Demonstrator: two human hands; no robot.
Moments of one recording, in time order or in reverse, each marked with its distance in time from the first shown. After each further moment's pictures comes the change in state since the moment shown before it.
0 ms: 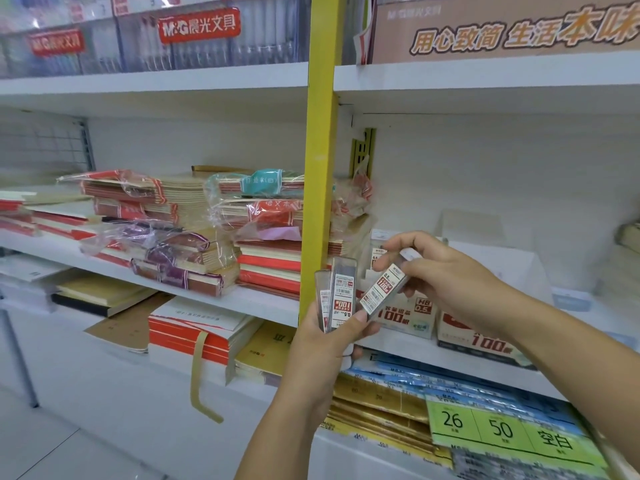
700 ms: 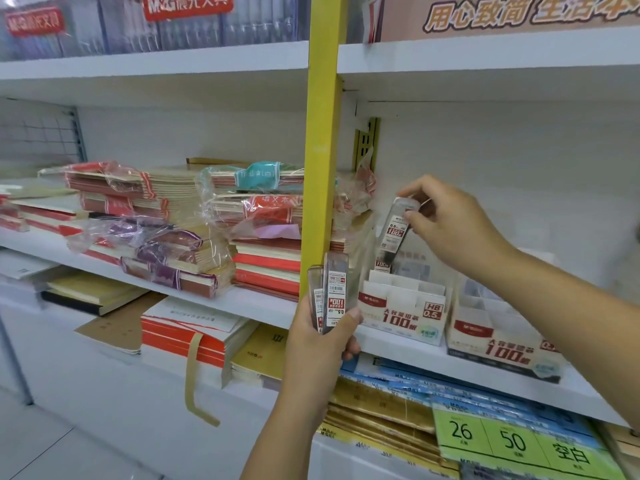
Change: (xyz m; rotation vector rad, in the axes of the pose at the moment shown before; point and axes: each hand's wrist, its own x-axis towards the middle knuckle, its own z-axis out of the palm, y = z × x) left_hand 0.022 -0.018 -0.009 0.108 0.116 0.127; right_hand 0.062 -0.006 -0.026 -0.692 0.386 -0.331
